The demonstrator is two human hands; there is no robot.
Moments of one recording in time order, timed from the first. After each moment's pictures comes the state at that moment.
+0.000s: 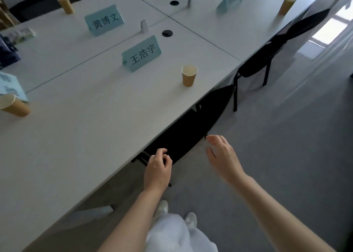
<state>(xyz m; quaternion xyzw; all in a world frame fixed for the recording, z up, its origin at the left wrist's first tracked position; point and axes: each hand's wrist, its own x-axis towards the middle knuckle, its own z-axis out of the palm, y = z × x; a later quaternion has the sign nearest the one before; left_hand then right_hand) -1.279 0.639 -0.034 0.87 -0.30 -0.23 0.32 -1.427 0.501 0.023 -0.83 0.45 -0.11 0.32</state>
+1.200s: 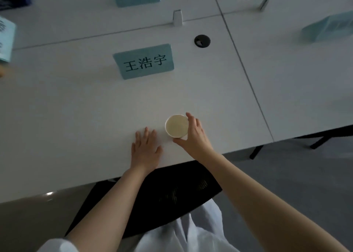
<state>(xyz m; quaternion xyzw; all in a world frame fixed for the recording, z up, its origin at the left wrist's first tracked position) -1.172 0.315 -0.095 0.94 -0.12 -0.30 0.10 -1.208 0.137 -0.036 -0.87 0.20 0.12 0.42</state>
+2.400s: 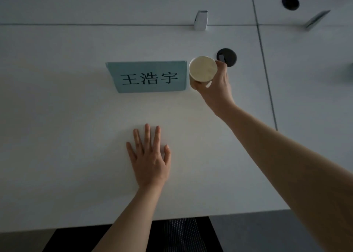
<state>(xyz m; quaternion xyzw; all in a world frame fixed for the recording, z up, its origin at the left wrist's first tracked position) -1.102 0.236 -0.144 0.99 -0.02 -0.05 0.10 -0.965 0.029 -0.057 -0.86 0.22 -0.05 0.45</state>
